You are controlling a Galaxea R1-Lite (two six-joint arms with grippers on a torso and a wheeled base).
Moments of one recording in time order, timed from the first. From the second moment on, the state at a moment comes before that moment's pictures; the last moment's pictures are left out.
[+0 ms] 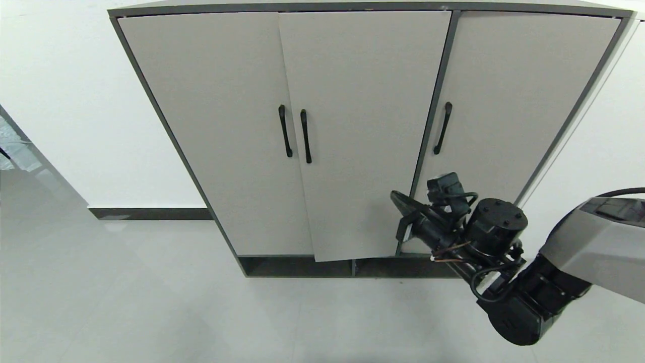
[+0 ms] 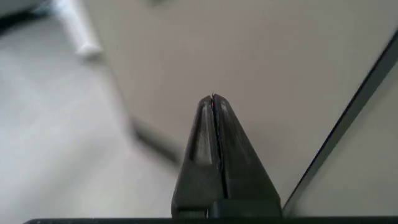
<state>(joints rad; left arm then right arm) 0.00 0.00 0.00 0.00 -0.03 0.00 0.58 2.14 -0.80 -1.57 -0.02 -0.05</state>
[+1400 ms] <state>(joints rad) 0.00 0.00 0.00 0.00 -0.04 0.00 0.64 2.23 -1.34 -1.20 -0.15 -0.08</state>
